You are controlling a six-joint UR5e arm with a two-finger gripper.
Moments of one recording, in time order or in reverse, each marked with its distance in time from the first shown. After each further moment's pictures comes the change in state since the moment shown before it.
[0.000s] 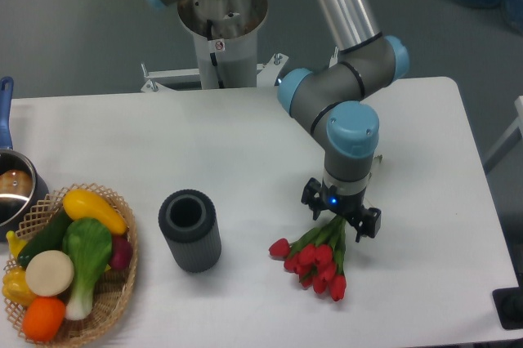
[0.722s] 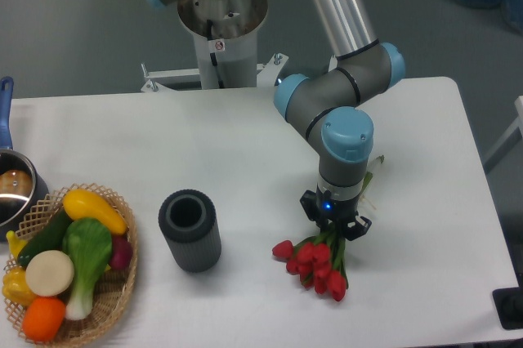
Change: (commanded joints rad) arm 0.000 0.009 0.006 -0.002 -0.002 -0.025
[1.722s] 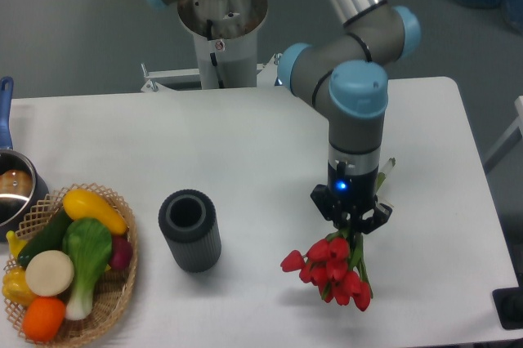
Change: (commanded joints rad) arm 0.023 0.153 0.127 0.000 -0.204 -0.130
